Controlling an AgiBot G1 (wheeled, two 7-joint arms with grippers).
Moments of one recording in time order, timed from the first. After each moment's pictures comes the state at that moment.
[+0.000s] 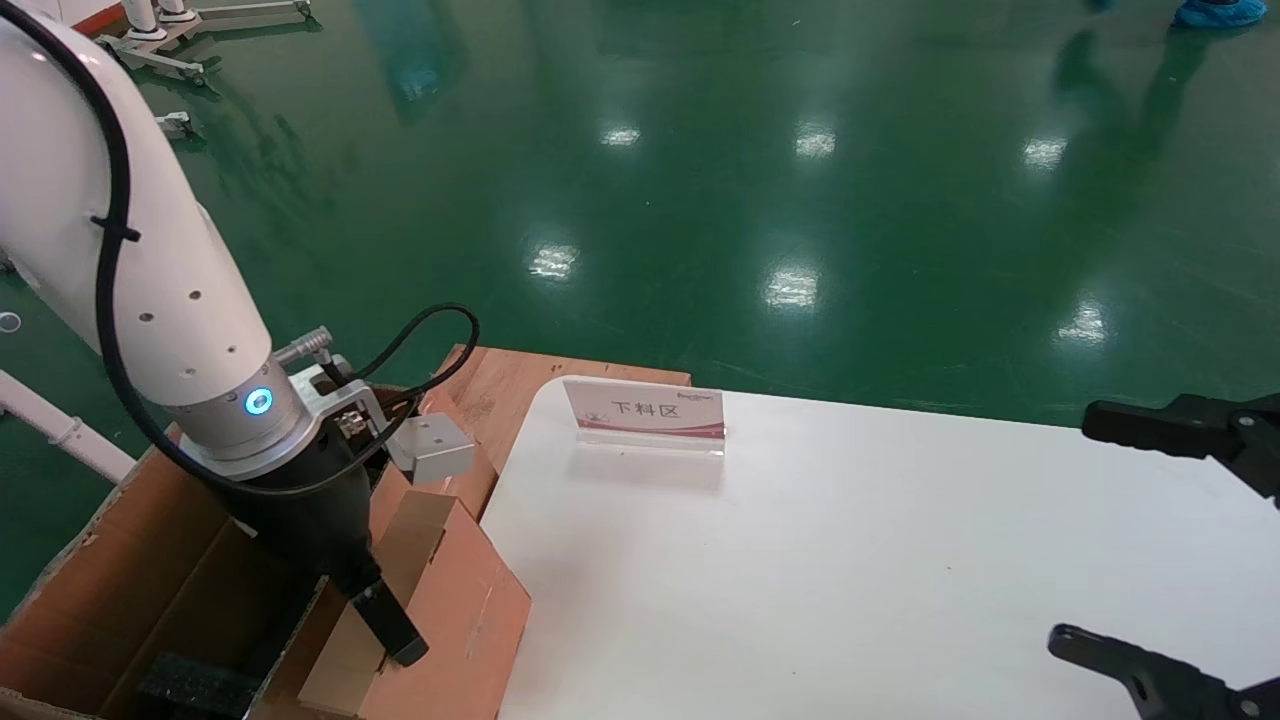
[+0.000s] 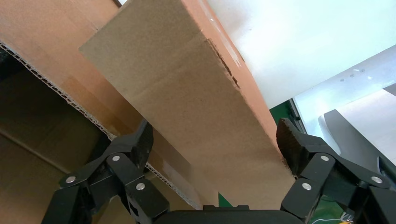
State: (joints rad) left arm -2.30 0.77 2.04 -1.36 1.31 1.49 -1.51; right arm 1.08 -0.61 -0.29 1.28 -0.72 -1.49 0.18
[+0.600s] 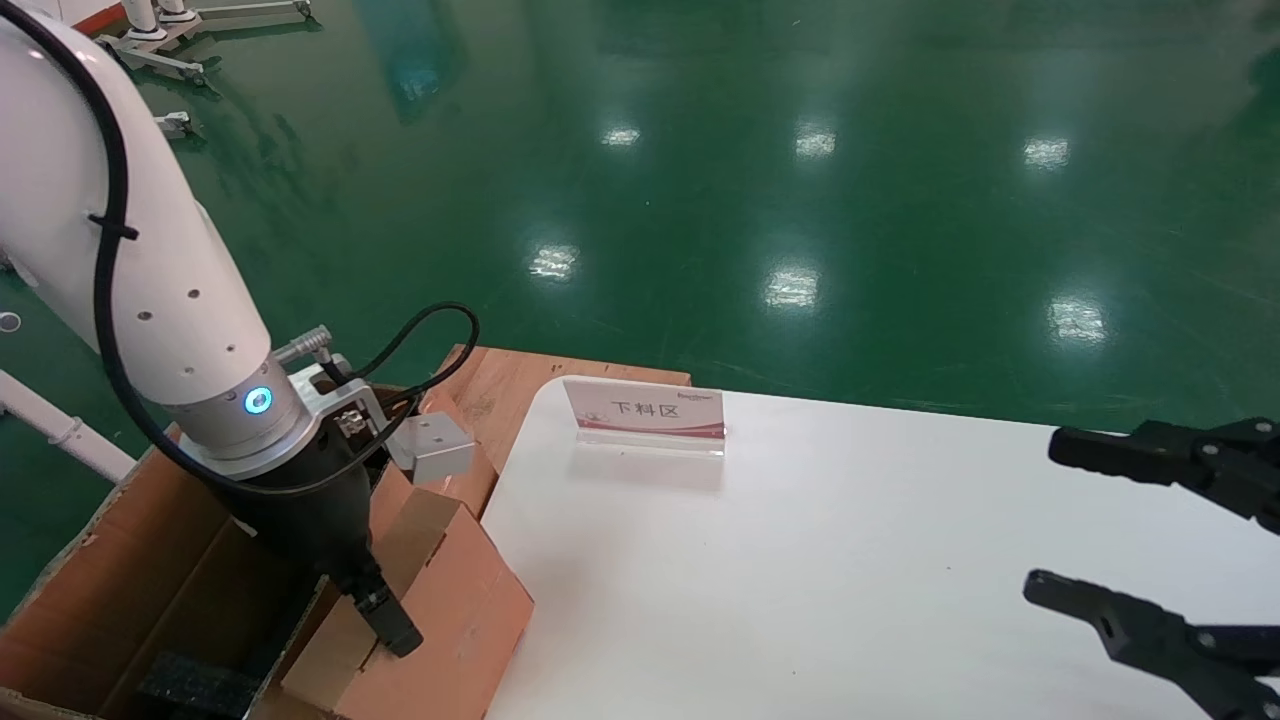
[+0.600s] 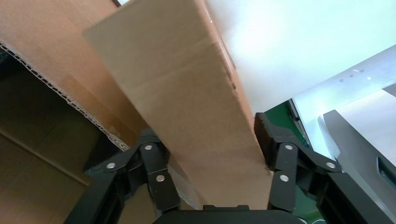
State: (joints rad) left arm -2.30 0.77 2.03 -1.36 1.31 1.49 -1.50; right arm 1.08 -0.61 -0.29 1.28 -0.72 -1.49 0.18
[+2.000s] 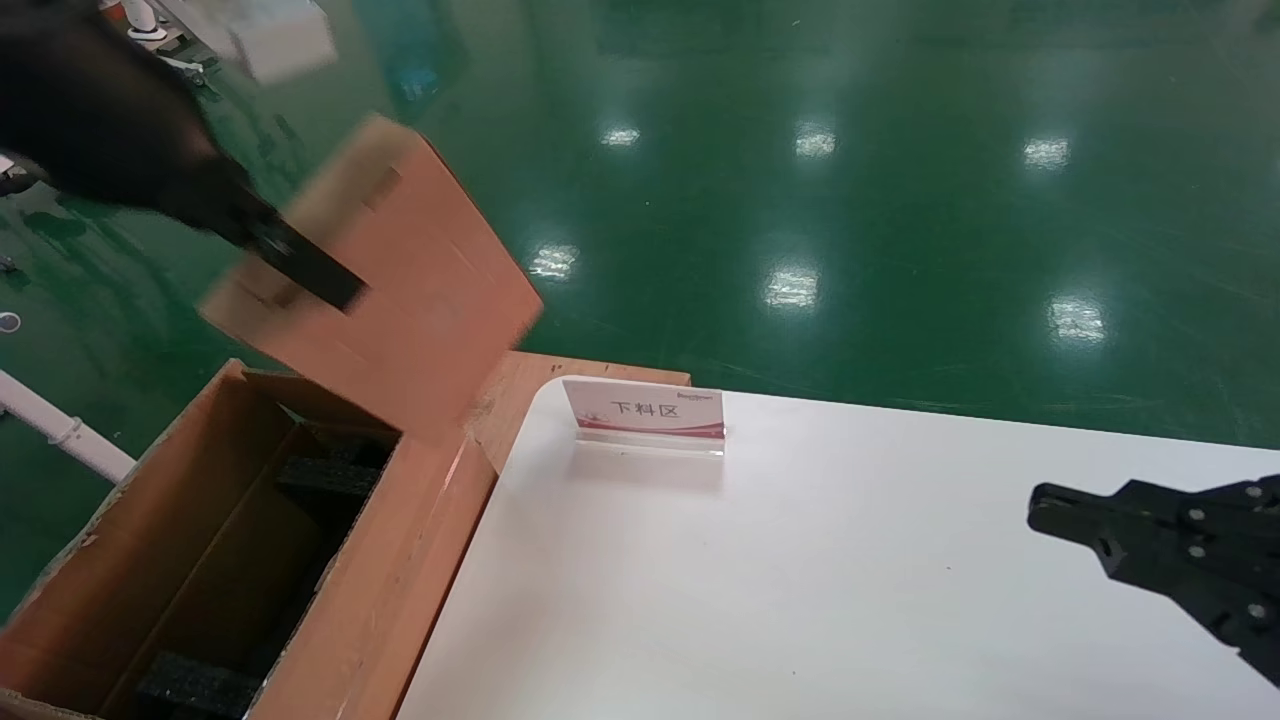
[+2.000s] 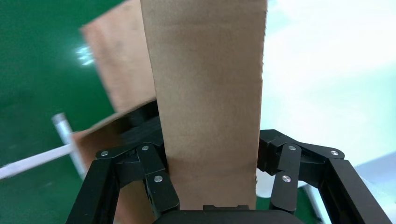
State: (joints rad) left arm -2.78 0.79 2.03 -1.07 1.27 1.59 -1.35; right arm 1.08 -0.61 -0.29 1.28 -0.72 -1.49 0.18
